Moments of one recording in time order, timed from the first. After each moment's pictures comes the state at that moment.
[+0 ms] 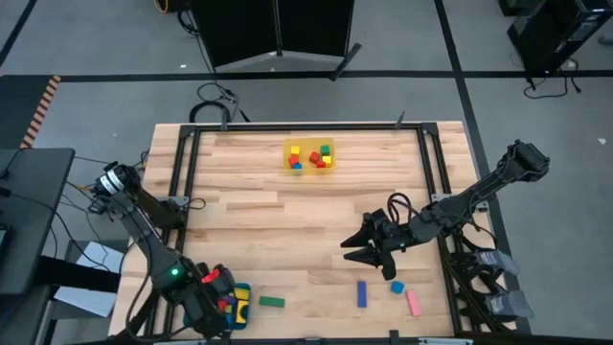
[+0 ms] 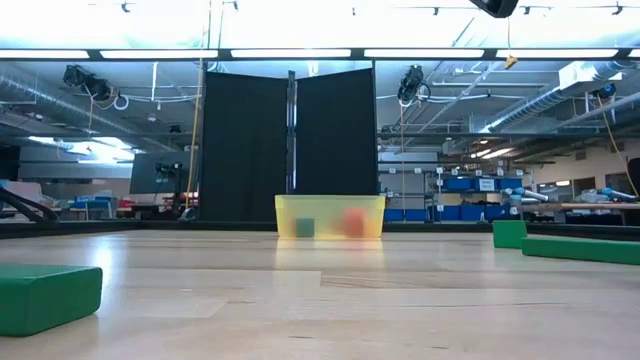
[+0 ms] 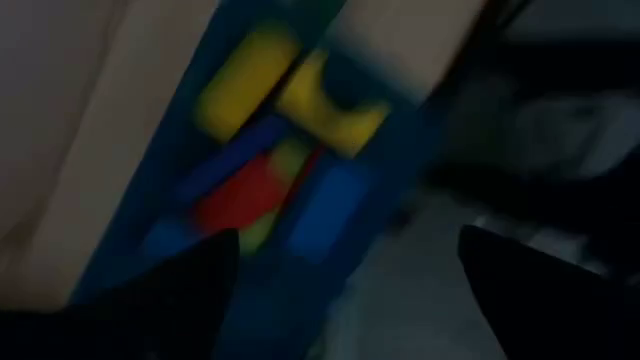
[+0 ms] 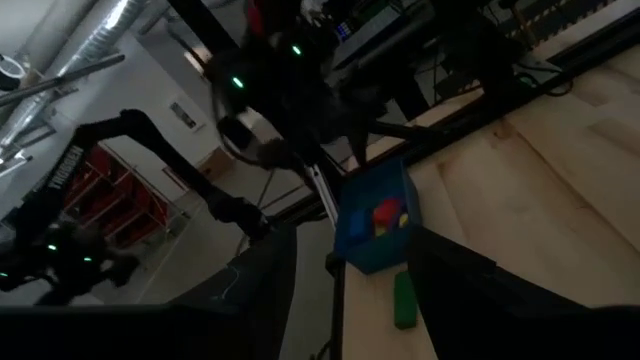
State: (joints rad) left arm -0.90 1.55 1.28 -0.95 0.02 -1.44; right arm 0.52 1.20 0.74 0.35 0.30 0.70
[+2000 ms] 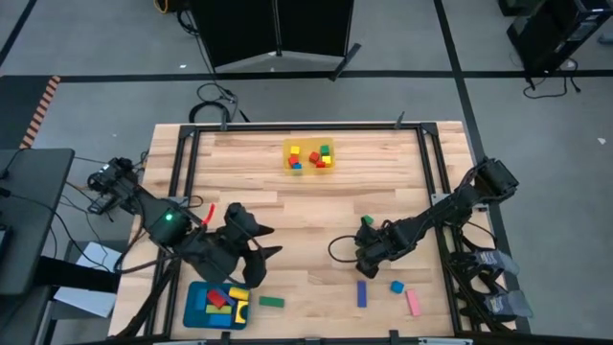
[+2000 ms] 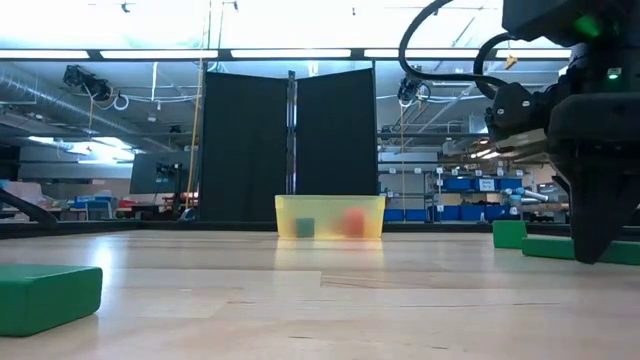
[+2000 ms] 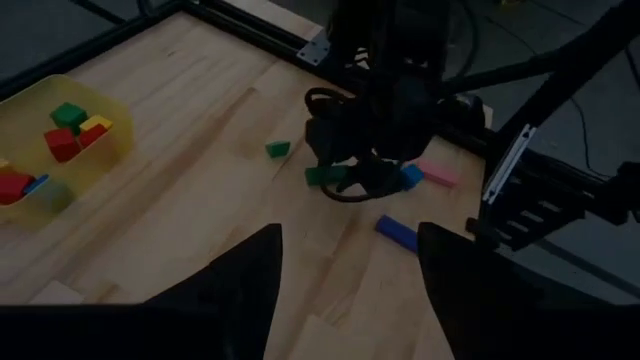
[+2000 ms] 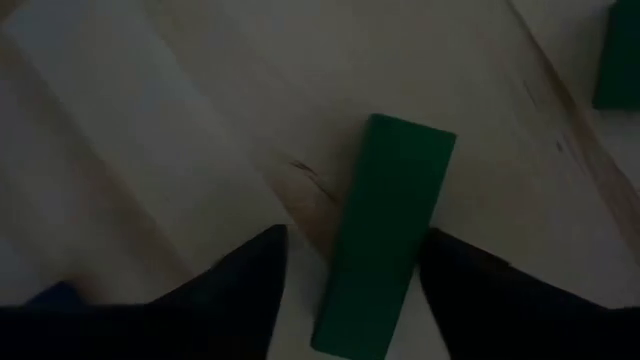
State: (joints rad) left arm -0.64 1.47 1.60 -0.88 -0.74 -0.90; right arm 0.46 1.68 0.83 -0.58 0.09 1.09
